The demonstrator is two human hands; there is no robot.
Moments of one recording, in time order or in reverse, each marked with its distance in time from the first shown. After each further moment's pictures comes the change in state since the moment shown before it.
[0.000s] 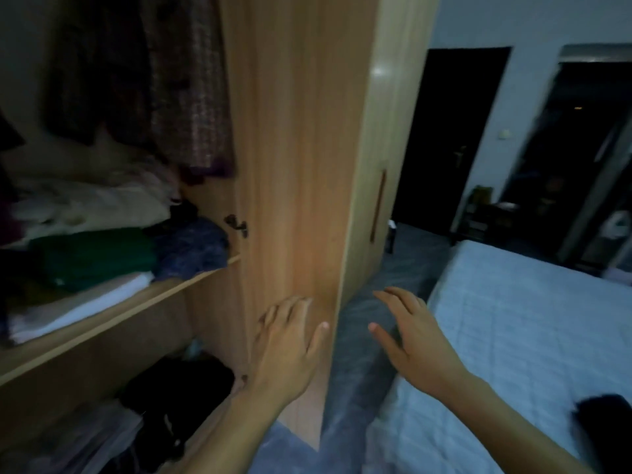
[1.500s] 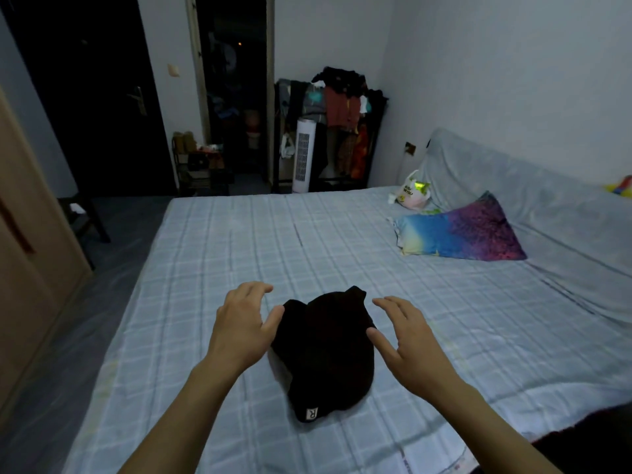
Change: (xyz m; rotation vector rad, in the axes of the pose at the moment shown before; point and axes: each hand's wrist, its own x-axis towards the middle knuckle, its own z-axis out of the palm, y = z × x) left_hand 0.077 0.531 0.401 -0.429 -0.478 0.539; right_hand -0.334 0.462 -0.256 -0.197 0.267 0.919
